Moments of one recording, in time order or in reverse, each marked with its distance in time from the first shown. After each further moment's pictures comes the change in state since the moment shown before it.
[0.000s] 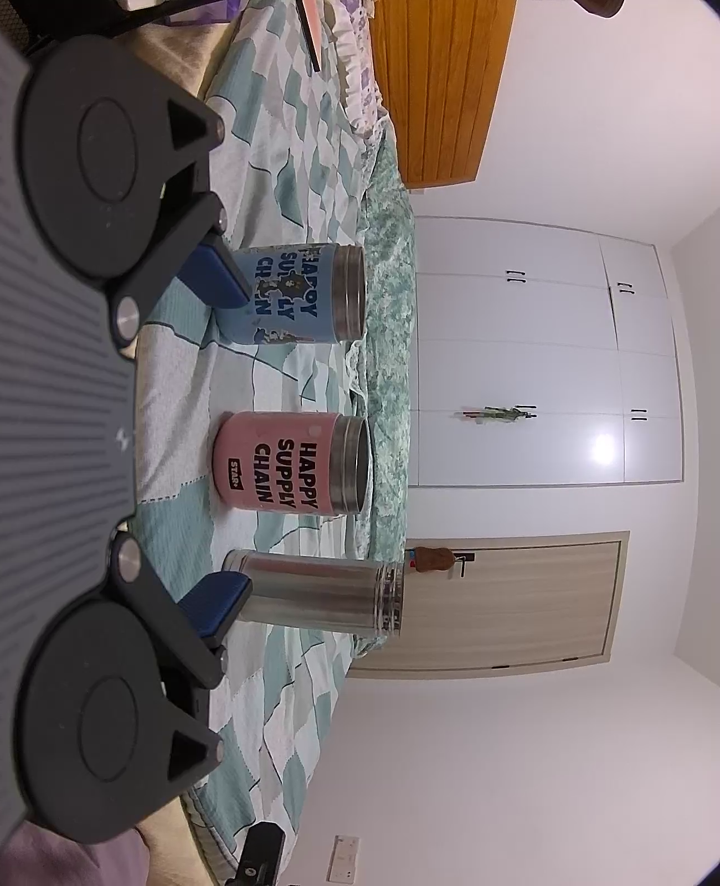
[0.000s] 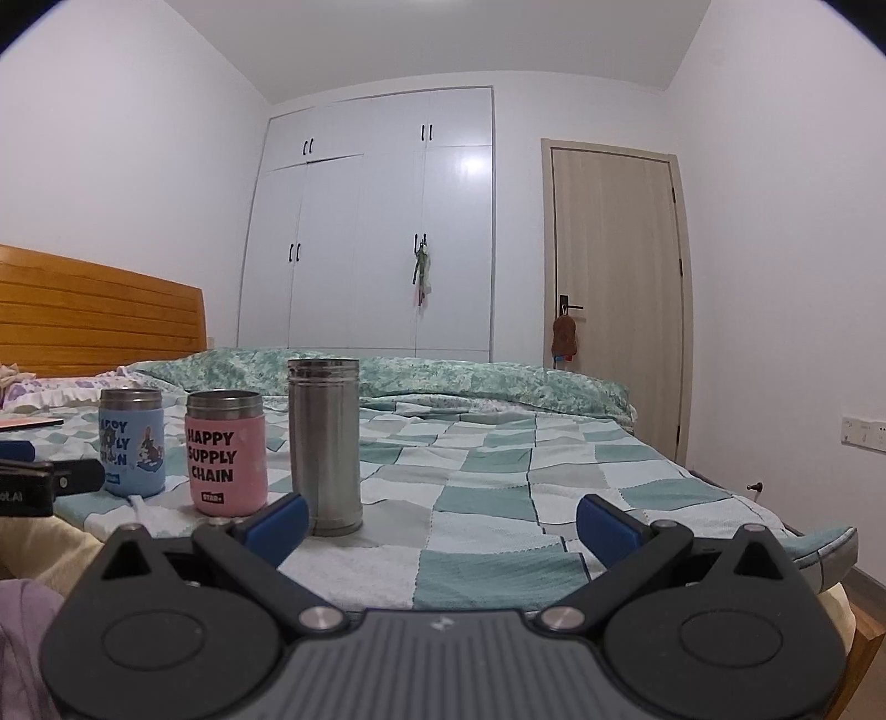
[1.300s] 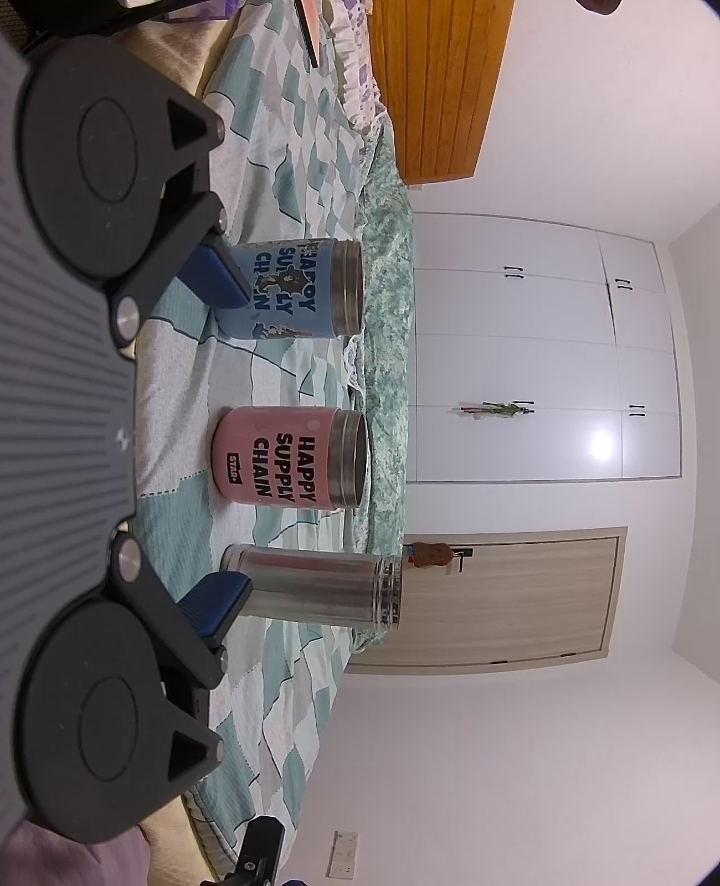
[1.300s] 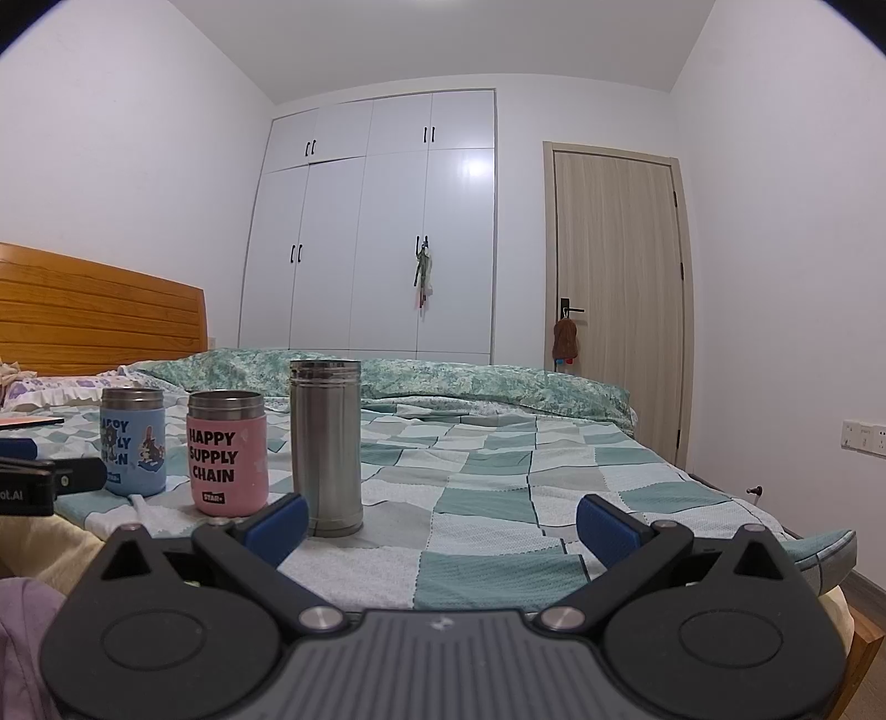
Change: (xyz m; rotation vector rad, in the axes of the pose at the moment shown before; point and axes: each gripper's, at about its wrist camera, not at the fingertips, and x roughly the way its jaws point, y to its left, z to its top) left arm -0.001 0.000 0.001 0.000 -0.001 -0.010; right arm 0.000 0.001 0.000 -0.003 -0.002 0.000
